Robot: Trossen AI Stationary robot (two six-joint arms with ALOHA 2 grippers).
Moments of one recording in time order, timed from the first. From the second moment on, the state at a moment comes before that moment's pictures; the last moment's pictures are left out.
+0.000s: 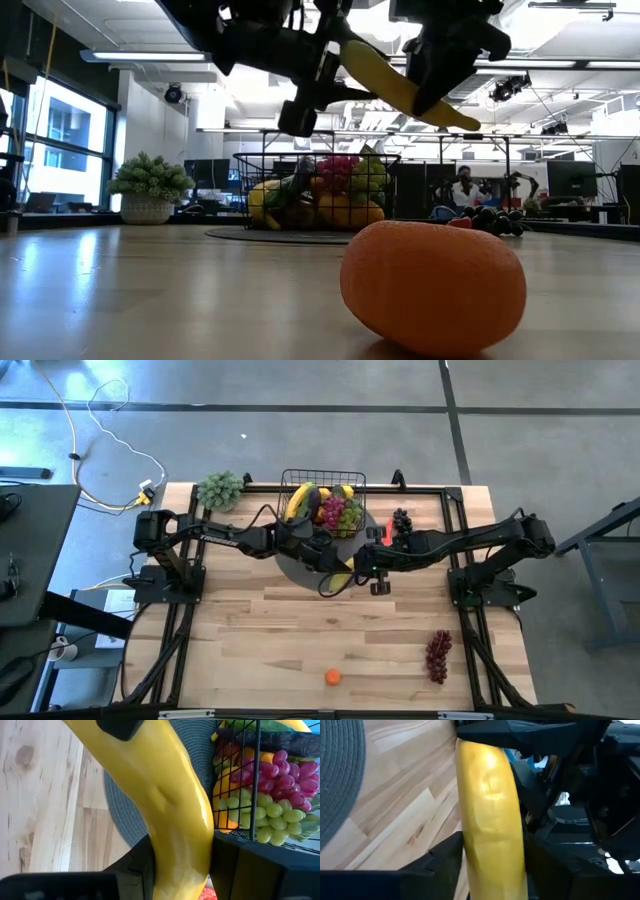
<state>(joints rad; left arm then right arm) 0.24 1.71 1.04 0.32 0.37 -1.22 0.09 1.48 1.22 -0.84 0.35 -0.16</state>
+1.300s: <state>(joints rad) 0.34 1.70 1.04 0.31 0.34 -1.06 0.06 1.48 1.38 -1.04 0.41 0.26</state>
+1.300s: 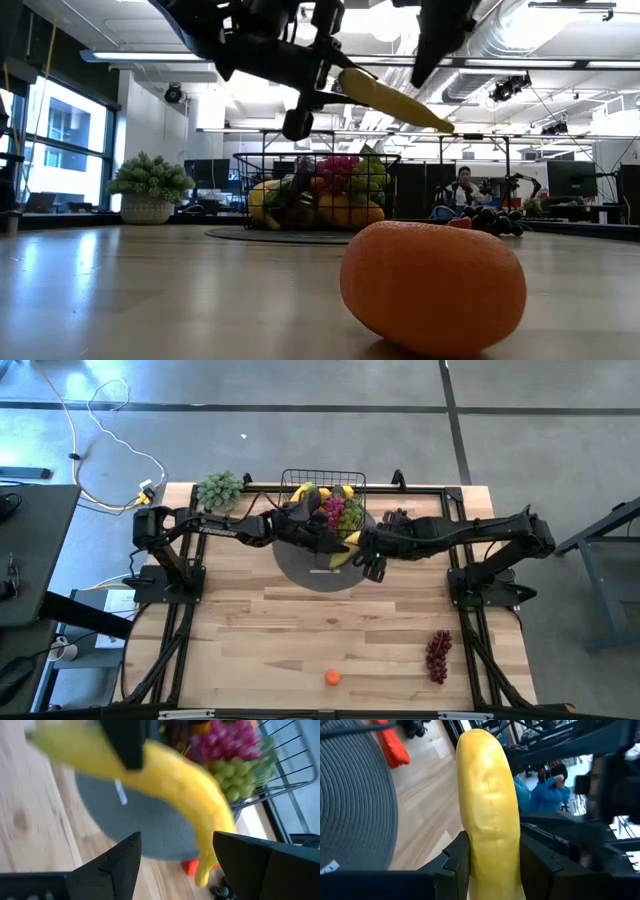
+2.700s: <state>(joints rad) 0.66 1.25 0.69 0.19 -0.07 -0.83 -0.27 1.48 1.73 -1.03 0.42 0.27</state>
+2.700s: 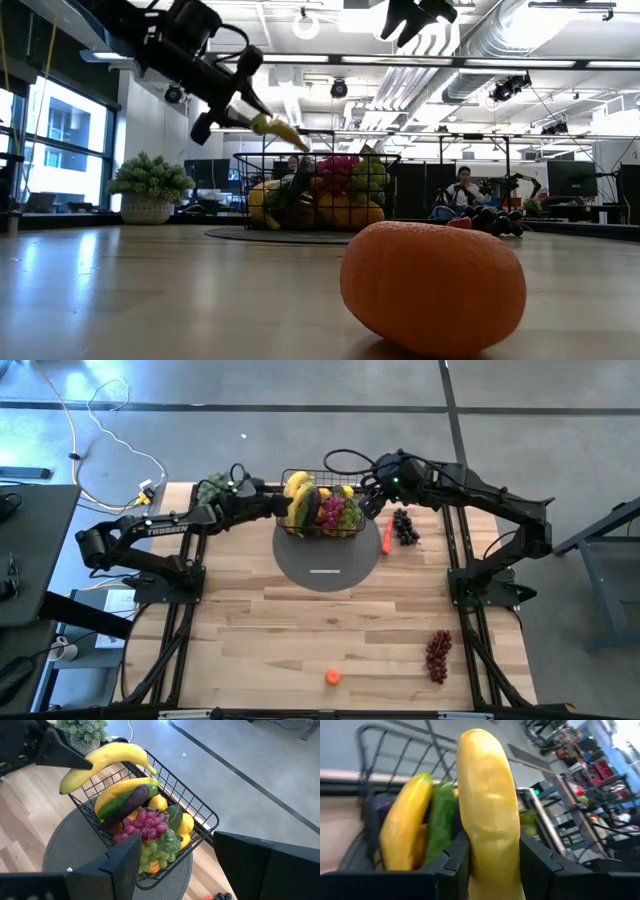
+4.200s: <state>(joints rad) 0.71 1.42 0.65 0.32 -0.14 -0.48 -0.27 1.48 1.73 -1.03 0.42 0.34</state>
